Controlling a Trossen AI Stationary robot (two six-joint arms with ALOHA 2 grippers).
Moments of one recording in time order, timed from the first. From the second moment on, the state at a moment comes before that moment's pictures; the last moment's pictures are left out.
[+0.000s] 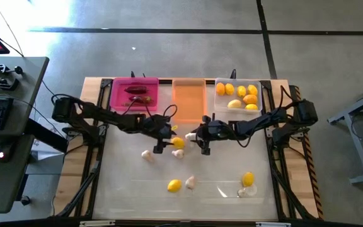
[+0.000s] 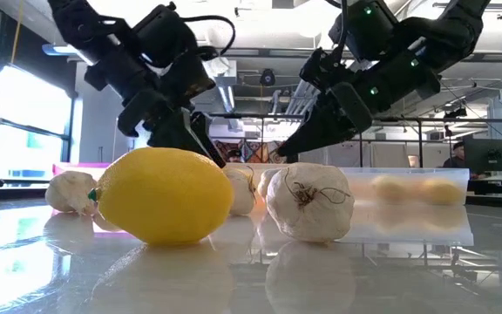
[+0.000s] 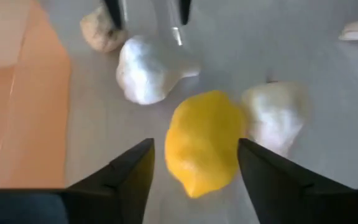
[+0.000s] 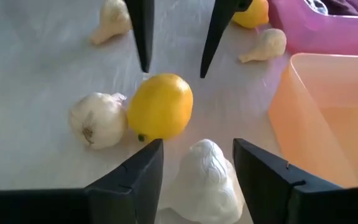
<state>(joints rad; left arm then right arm) 0.05 1.59 0.70 0.14 0.10 0.26 0.03 1.63 0.67 0.41 0.10 -0.06</state>
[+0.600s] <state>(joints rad) 0.05 1.70 0.76 0.11 0.15 0.30 0.03 1.63 0.67 0.41 0.10 -0.06</state>
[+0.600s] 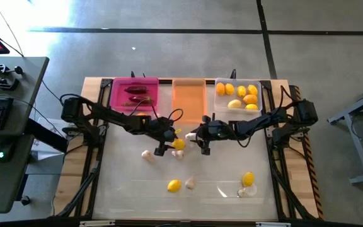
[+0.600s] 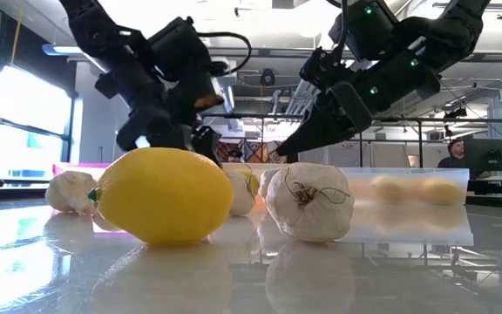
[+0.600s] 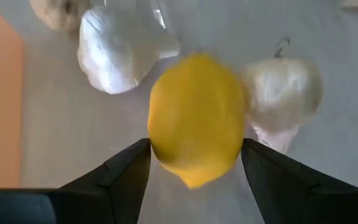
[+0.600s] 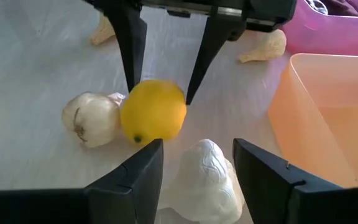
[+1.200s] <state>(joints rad) 0.05 1.71 0.76 0.19 0.14 0.27 0.08 1.63 0.67 0.39 0.10 -0.04</state>
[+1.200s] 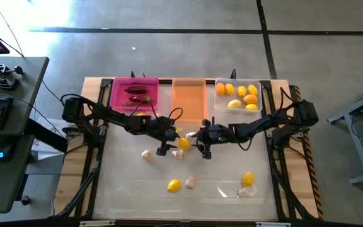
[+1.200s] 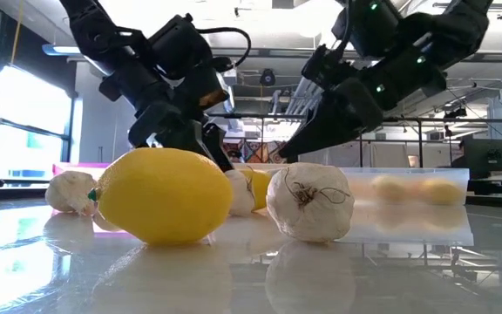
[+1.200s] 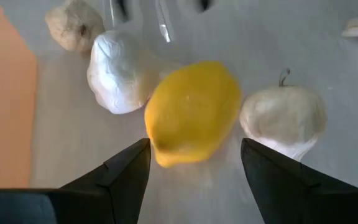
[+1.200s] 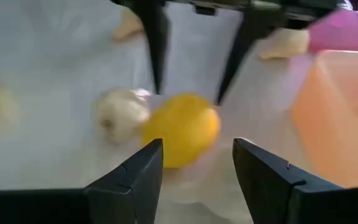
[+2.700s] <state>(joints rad) 0.05 1.71 0.63 0.44 0.19 0.14 0.23 1.94 0.86 0.47 0.58 -0.56</state>
